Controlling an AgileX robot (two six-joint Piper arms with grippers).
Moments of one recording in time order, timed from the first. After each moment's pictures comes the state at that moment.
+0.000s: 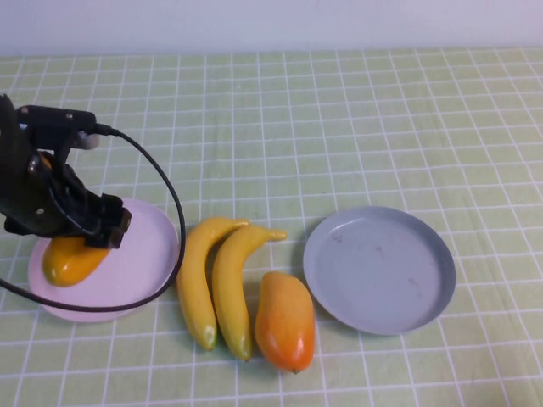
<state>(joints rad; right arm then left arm) 0.05 -0.01 0.03 0.19 0.35 -0.18 -0.20 1.55 -1.12 -0.02 0.84 0.08</state>
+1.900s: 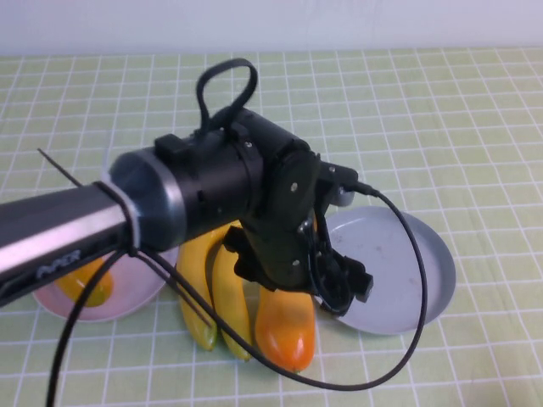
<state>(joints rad) 0.05 -0.01 0.03 0.19 0.35 -0.18 -0.84 1.79 -1.40 -0.03 0.97 -0.29</state>
